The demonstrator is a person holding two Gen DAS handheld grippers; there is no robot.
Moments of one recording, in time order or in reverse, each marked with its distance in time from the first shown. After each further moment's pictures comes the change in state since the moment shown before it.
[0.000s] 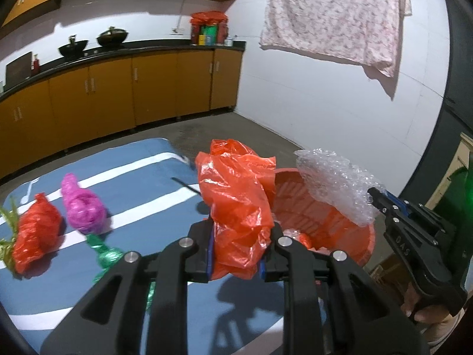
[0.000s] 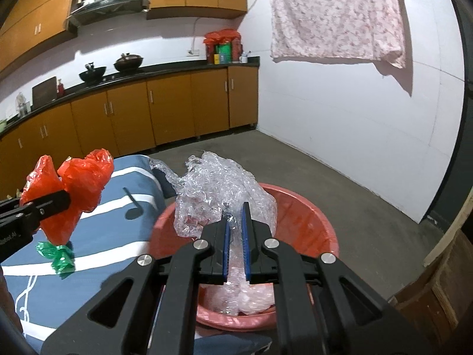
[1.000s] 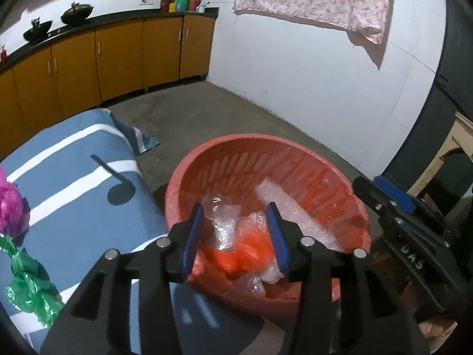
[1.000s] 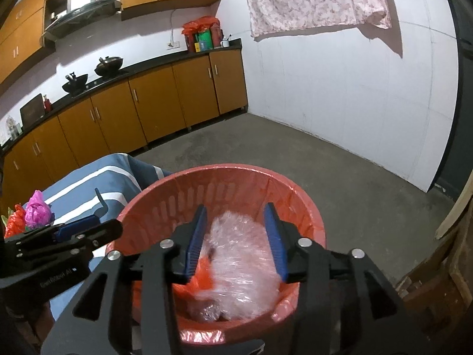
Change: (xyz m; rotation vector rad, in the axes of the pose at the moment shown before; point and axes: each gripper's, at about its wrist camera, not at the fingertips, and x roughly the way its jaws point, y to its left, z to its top) left arm 0.102 -0.051 -0.013 0.016 0.156 -0.098; right arm 0.036 -0.054 -0.019 0.124 0.071 0.018
